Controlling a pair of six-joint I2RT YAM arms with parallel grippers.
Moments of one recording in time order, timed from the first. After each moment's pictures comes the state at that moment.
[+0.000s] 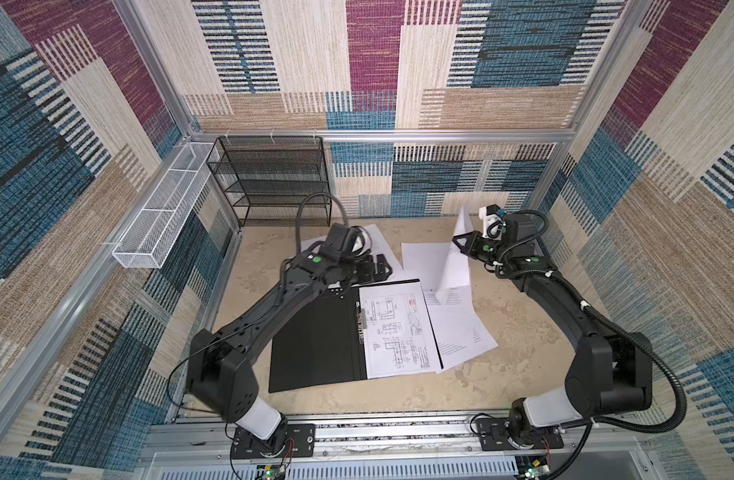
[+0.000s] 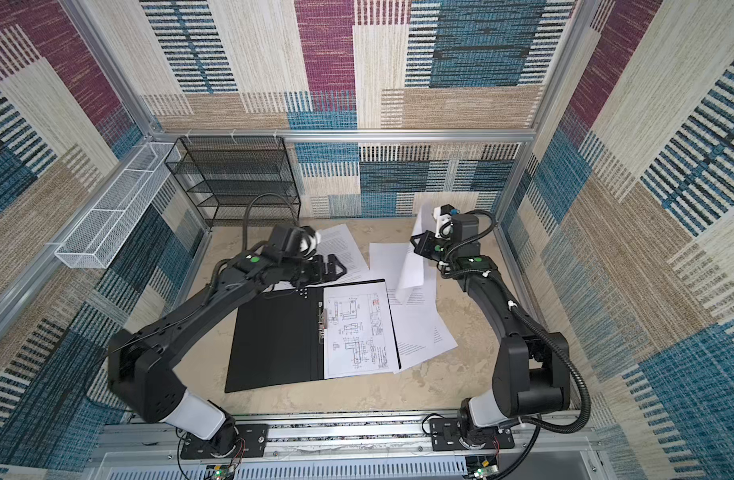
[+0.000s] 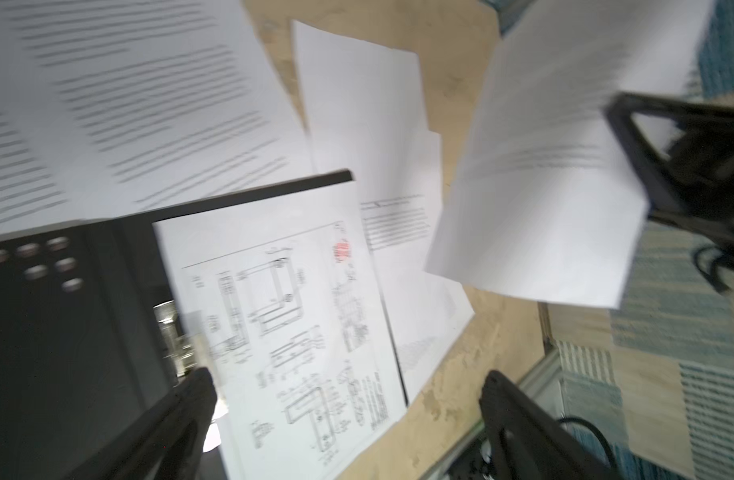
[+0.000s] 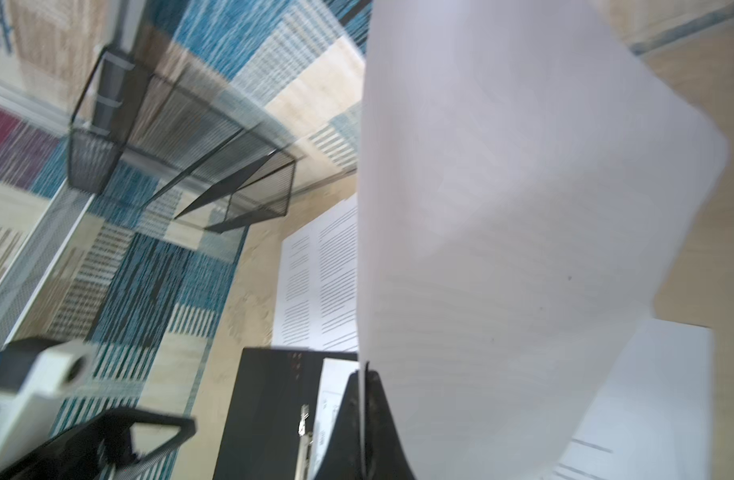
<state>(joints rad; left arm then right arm) -0.46 1.51 1.26 -0.63 0.26 -0.61 0.13 1.47 1.17 -0.17 -0.52 0.53</state>
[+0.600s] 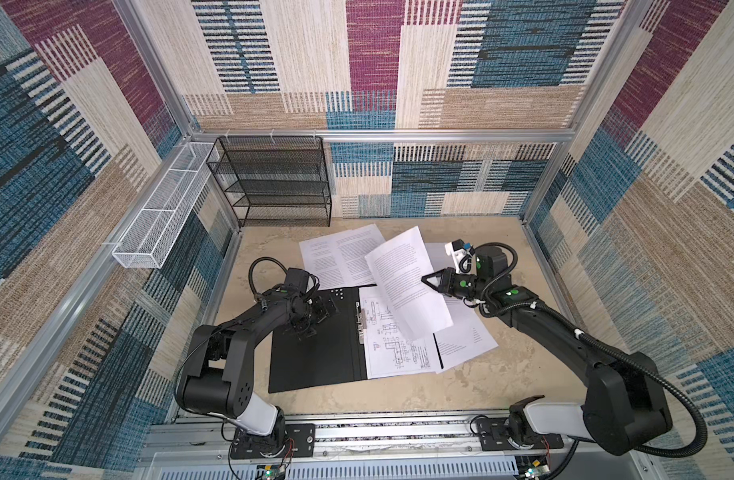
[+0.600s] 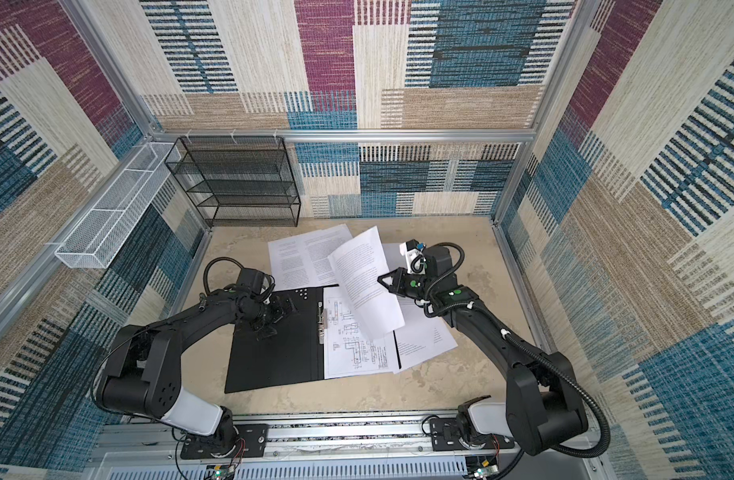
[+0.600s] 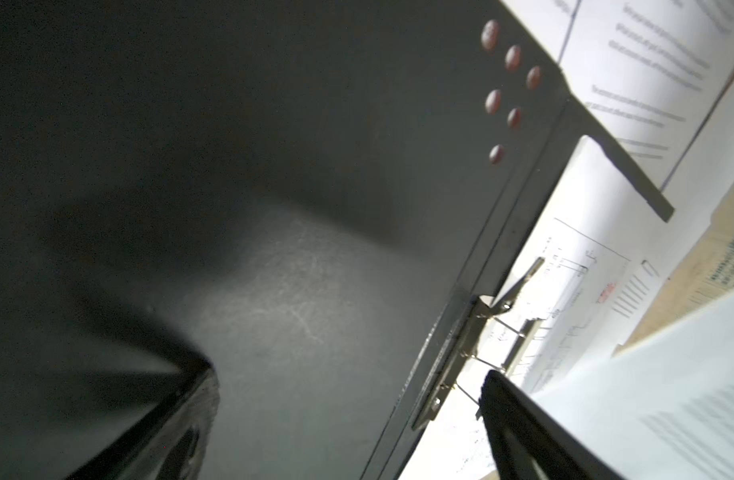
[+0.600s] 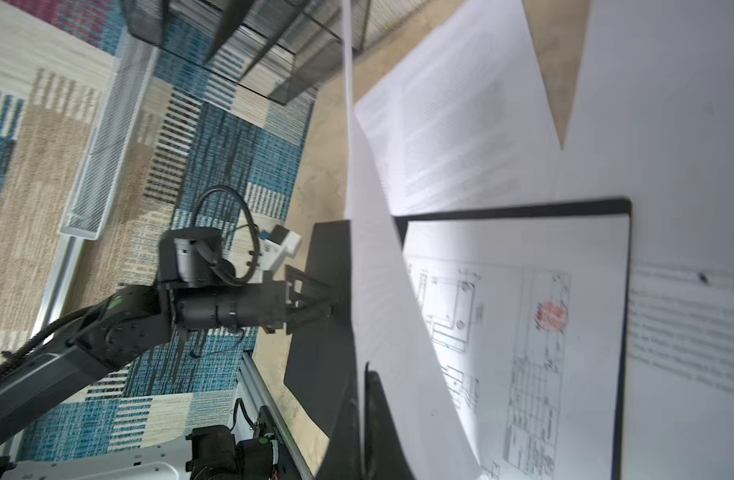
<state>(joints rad) -0.17 1.57 0.86 -0.51 0.35 -0.73 0.31 1.32 0.79 -0.06 -0.64 0.68</state>
